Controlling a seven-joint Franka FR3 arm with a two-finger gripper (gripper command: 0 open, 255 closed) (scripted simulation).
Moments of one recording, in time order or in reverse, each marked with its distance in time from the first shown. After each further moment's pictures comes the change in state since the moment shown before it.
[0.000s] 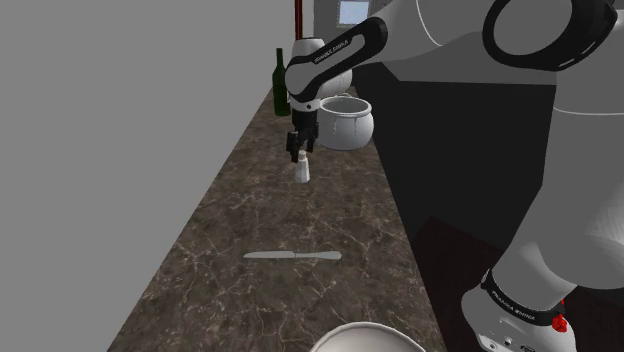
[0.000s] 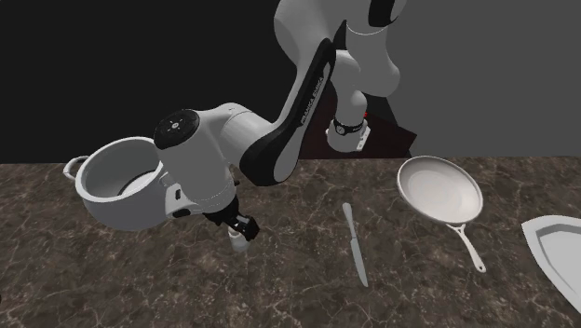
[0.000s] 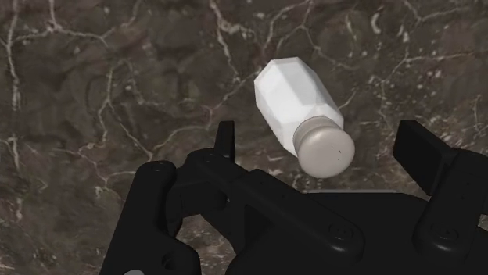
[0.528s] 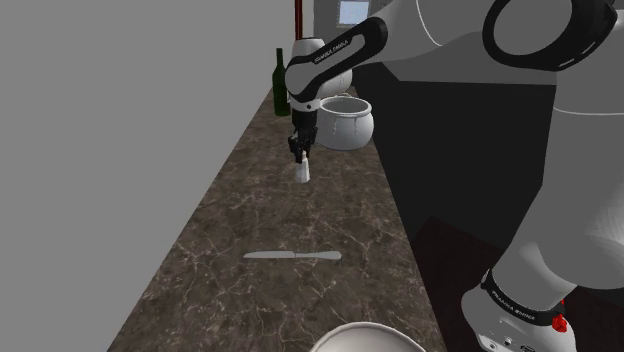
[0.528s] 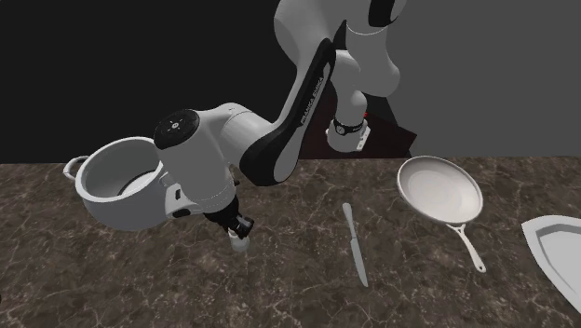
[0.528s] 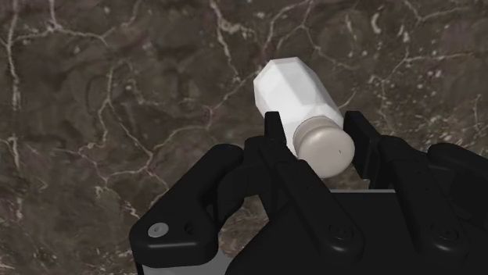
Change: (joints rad) arm 0.000 0.000 0.000 0.000 0.000 0.001 0.000
